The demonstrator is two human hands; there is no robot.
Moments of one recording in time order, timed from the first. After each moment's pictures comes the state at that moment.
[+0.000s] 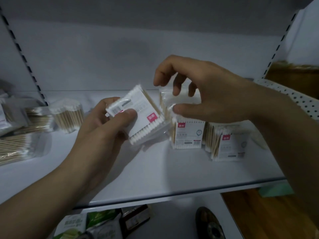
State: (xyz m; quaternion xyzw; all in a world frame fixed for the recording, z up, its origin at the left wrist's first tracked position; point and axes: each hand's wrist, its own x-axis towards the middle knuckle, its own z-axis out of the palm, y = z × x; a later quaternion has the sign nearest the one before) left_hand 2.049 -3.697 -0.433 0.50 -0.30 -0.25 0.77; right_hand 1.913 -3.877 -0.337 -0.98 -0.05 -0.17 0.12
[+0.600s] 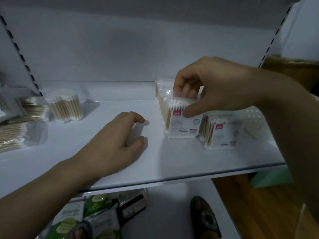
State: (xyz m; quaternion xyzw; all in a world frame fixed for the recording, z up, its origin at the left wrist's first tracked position) left_hand 2.062 -3.695 -0.466 0.77 -0.55 -0.03 0.32; right_hand 1.898 -3.878 -0.327 -0.99 0.11 -0.05 0.11
